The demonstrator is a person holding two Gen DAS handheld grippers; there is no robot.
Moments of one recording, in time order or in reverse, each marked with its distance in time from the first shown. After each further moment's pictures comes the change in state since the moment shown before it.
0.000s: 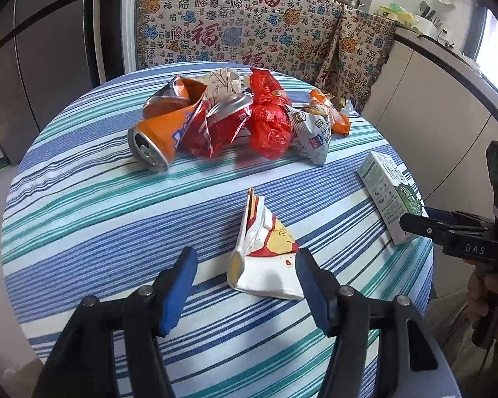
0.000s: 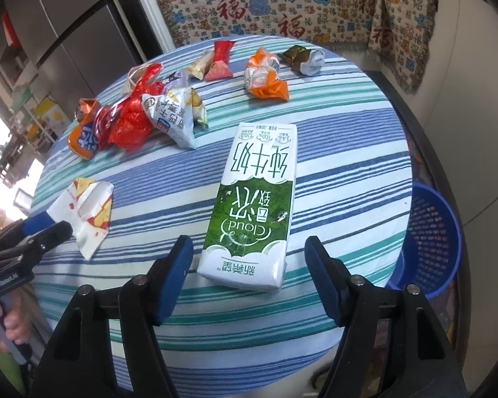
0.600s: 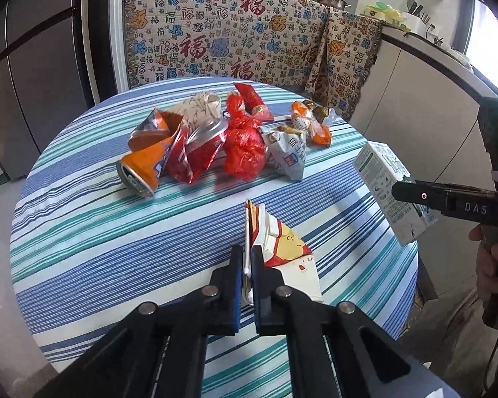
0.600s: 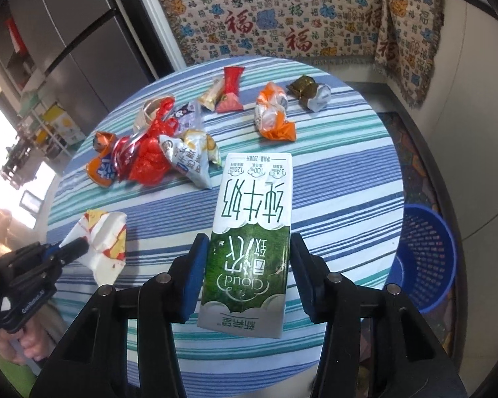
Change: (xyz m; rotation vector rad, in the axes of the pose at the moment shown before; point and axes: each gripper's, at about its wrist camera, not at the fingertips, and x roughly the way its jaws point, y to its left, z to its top) left arm -0.019 -0.028 0.015 0.041 -0.033 -0.006; right arm -0.036 0.003 0.033 -0.015 -0.035 0.041
